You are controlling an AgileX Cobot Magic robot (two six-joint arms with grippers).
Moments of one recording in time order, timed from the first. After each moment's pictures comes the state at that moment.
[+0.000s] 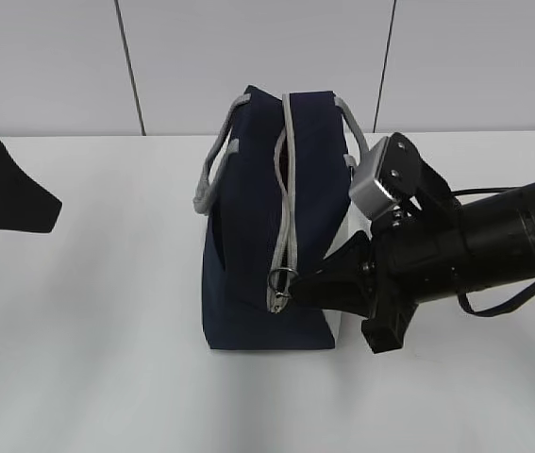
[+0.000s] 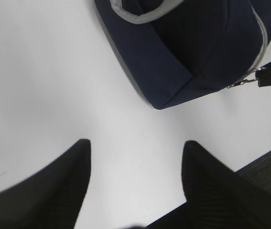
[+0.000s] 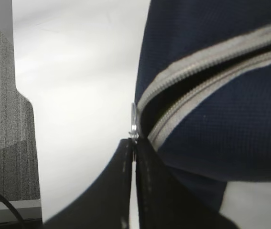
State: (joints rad) left arm -0.46 1.08 -0.95 -0.14 0.85 0.01; right arm 0.27 1.61 -0.76 1.51 0.81 -2.03
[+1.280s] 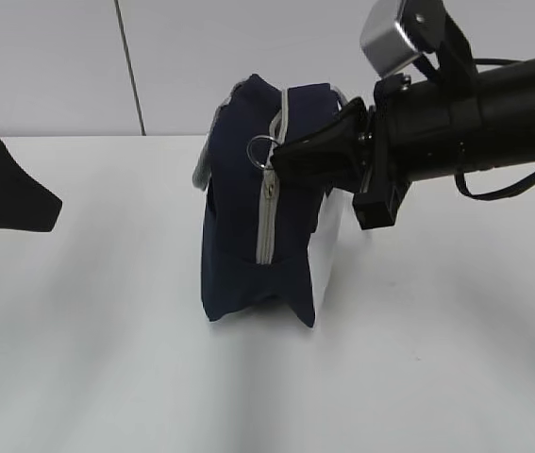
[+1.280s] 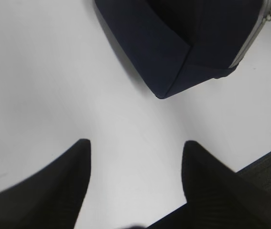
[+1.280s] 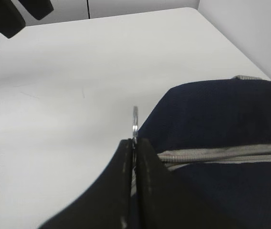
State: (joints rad) left arm -0.46 1.08 -0.95 -0.14 0.84 0.01; right arm 0.27 1.50 -0.96 1.47 0.81 -1.98
